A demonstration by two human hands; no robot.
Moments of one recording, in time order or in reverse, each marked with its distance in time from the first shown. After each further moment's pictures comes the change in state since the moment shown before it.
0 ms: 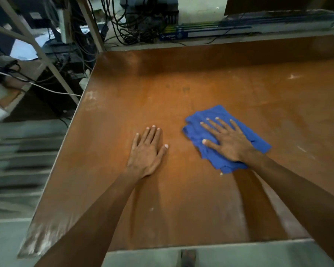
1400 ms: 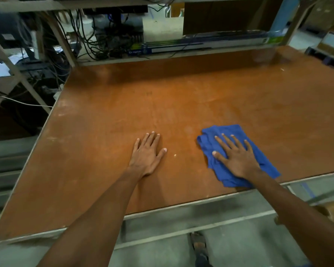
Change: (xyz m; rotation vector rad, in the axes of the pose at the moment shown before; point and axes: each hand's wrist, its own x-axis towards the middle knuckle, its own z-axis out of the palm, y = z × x) left_hand -0.040 0.121 0.005 -0.097 -0.051 0.133; right_hand -0.198 0.066 -0.005 0.061 0.018 0.389
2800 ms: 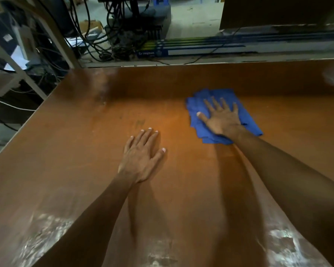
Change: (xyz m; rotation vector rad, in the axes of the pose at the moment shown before) left_hand 0.242 0.001 0.012 0.081 0.166 -0.239; right_hand 0.454 0.013 -0.013 -0.001 -0.057 -0.190
